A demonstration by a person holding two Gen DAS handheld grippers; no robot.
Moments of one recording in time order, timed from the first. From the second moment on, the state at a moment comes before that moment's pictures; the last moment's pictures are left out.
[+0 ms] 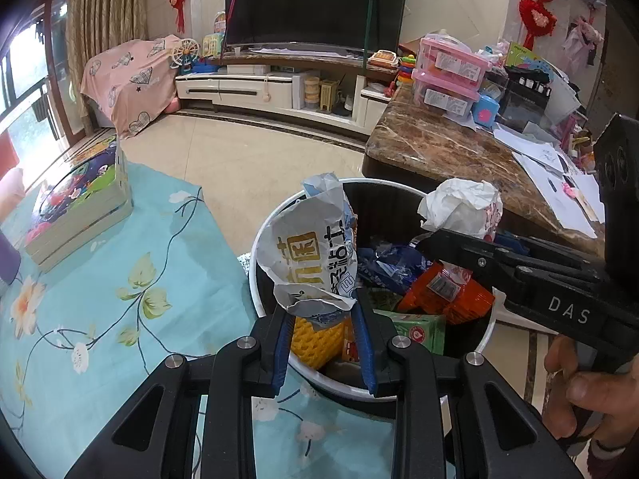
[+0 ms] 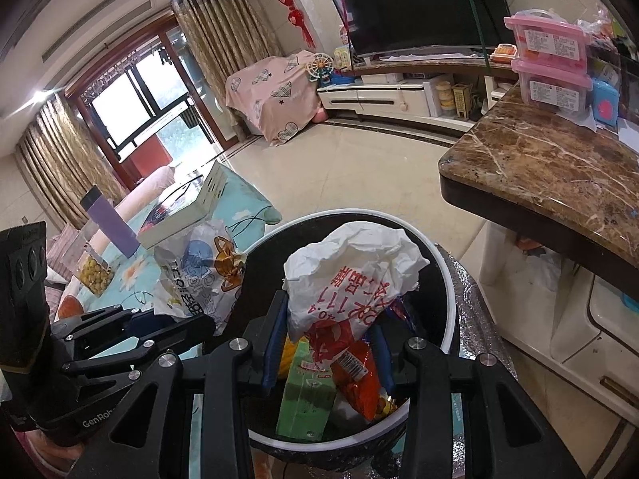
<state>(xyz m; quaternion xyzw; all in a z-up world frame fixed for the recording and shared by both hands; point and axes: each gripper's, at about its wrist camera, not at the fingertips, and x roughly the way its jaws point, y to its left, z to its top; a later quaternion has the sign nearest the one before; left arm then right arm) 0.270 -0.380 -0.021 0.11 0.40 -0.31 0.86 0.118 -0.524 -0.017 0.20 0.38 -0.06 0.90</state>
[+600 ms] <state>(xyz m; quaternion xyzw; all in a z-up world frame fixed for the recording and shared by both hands) 0.271 -0.387 -0.022 0.11 0.40 -0.31 0.86 0.127 -0.530 -0.019 0.20 0.39 -0.06 0.90</state>
